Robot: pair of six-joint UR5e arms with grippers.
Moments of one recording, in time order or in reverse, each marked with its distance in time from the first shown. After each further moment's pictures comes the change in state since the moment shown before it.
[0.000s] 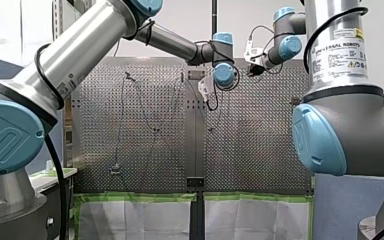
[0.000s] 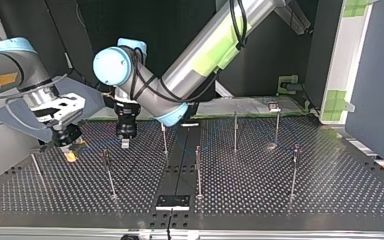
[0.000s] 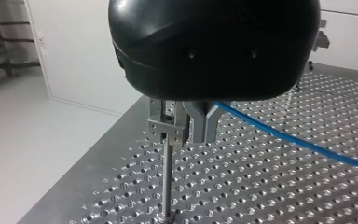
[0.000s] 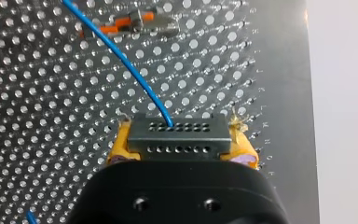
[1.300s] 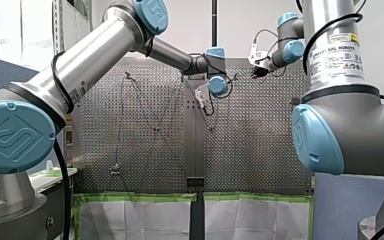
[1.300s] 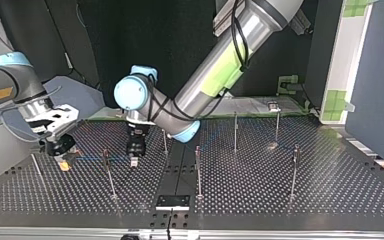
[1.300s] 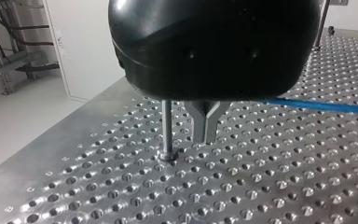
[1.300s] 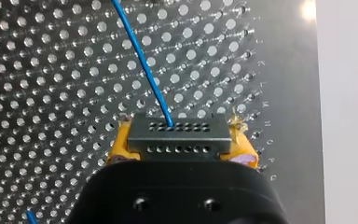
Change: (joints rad) left arm 0.088 -0.087 0.072 0.079 0.099 0.000; right arm -0.040 0.072 -0.079 -0.009 -0.033 -0.002
